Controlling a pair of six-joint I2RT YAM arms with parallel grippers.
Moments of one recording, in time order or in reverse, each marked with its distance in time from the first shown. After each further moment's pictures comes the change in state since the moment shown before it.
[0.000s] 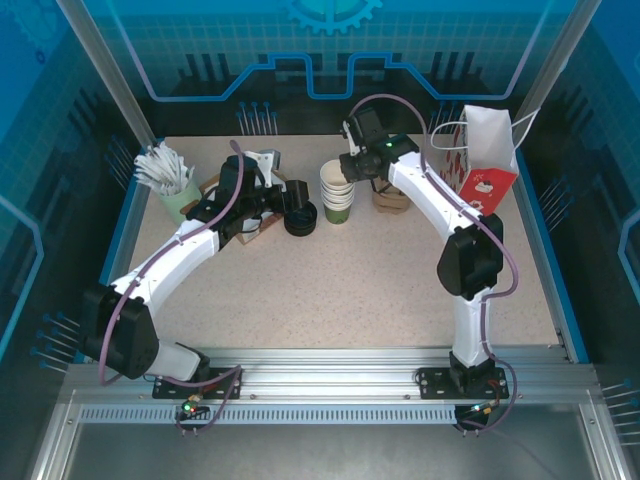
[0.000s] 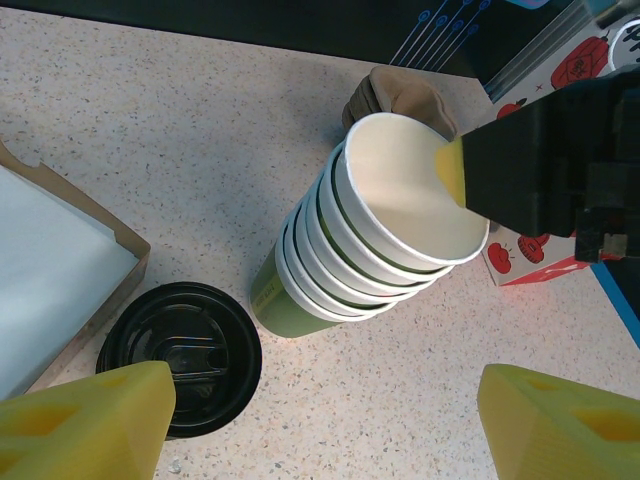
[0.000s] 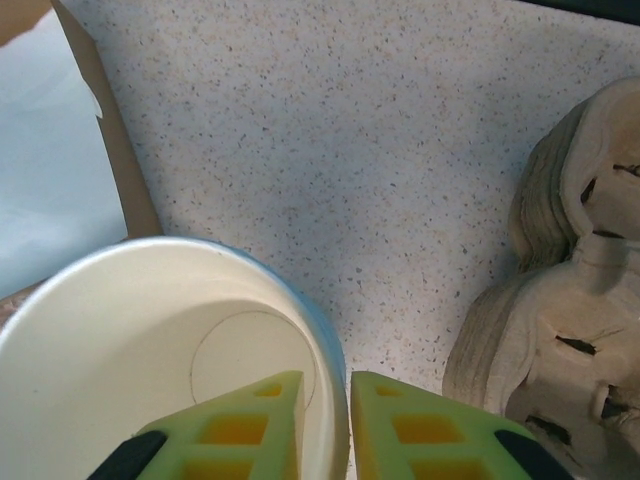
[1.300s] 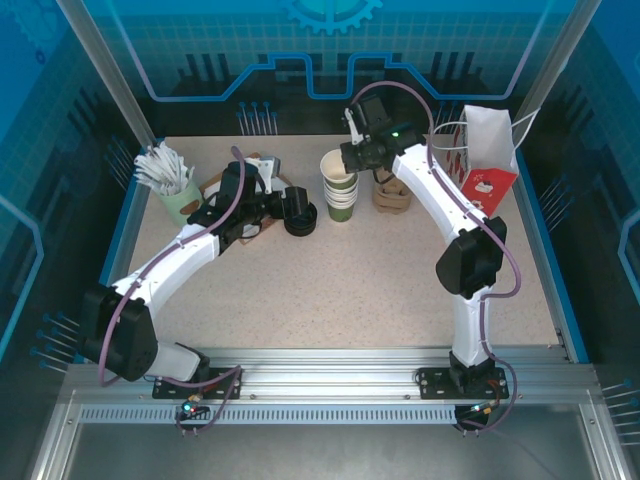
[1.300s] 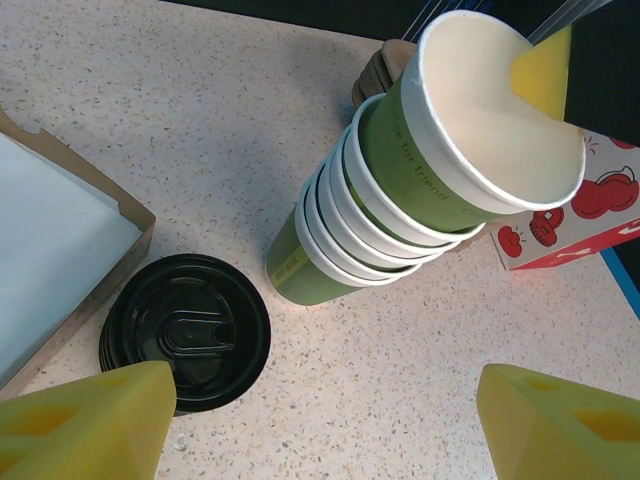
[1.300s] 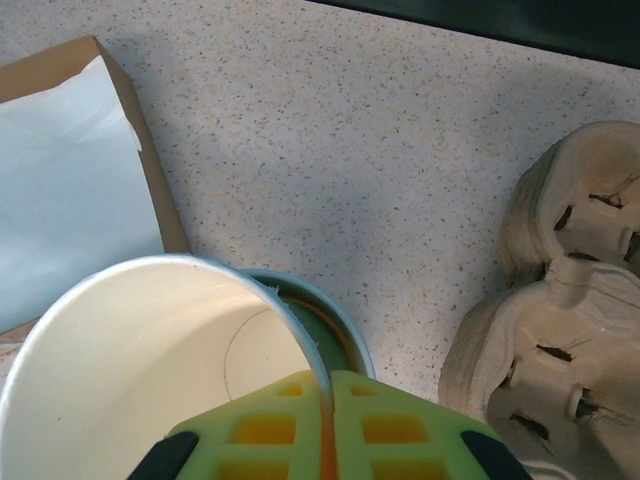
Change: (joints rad) left arm -0.003 -0.011 -0.056 0.019 0.000 -0.004; right arm -0.009 0.010 0.149 -0.098 -0.029 0.005
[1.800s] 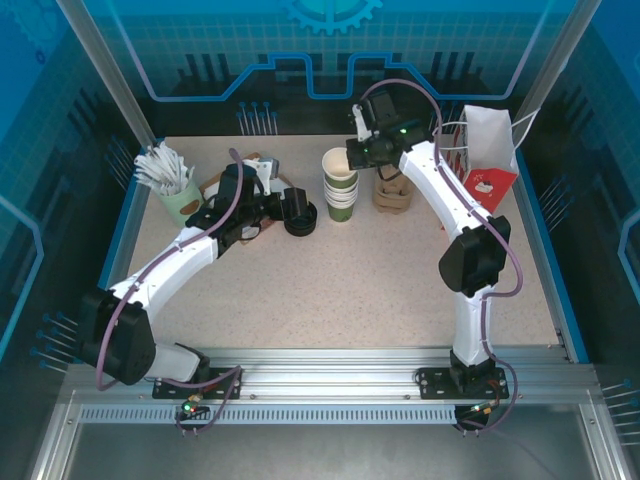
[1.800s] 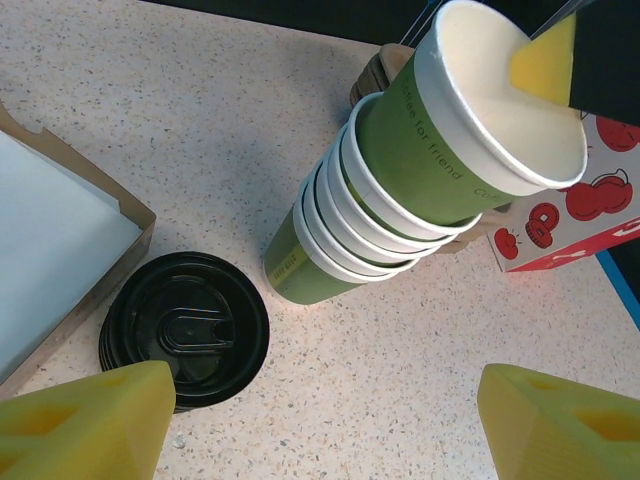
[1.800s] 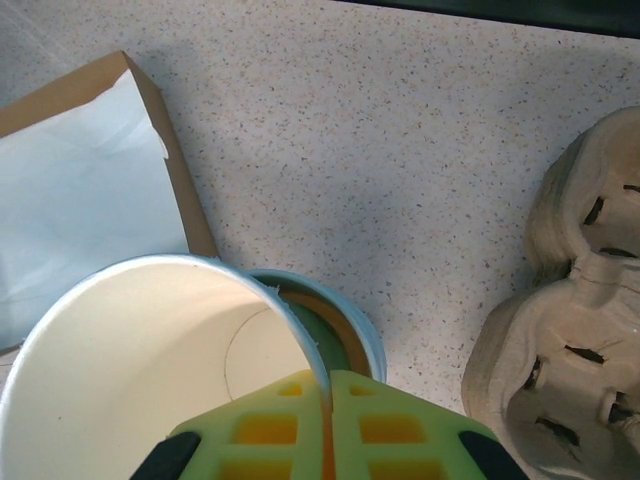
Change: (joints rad) left arm 0.000 -0.022 -0.020 0.012 -0.002 -0.006; right arm -0.042 0.000 0.014 -0.003 -0.104 0.026
